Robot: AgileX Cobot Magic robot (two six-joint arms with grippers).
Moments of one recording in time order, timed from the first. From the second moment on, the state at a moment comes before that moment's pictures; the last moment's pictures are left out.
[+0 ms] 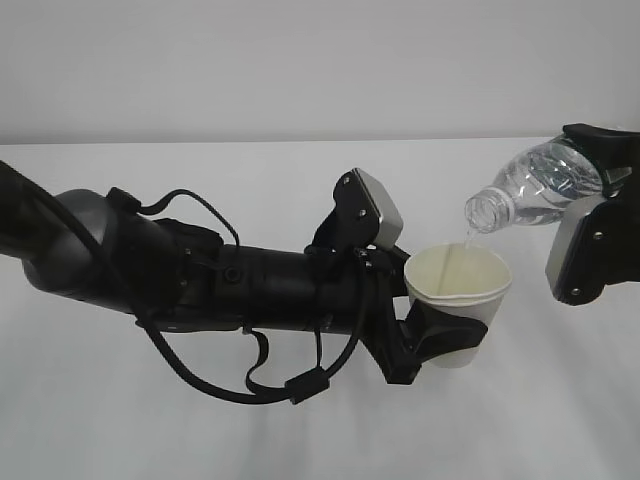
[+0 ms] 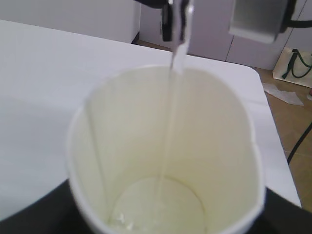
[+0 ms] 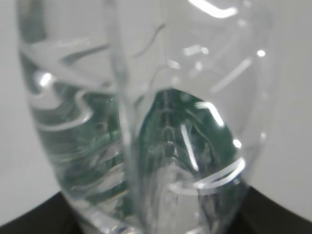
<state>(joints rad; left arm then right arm) -0.76 2.09 -1.06 0.95 -0.84 -0.65 0.08 1.53 -0.41 -0.18 -0.96 -1.47</state>
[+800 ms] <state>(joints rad) -0.76 2.09 -1.06 0.95 -0.84 -0.65 0.08 1.53 -0.41 -0.18 -0.96 -1.47</state>
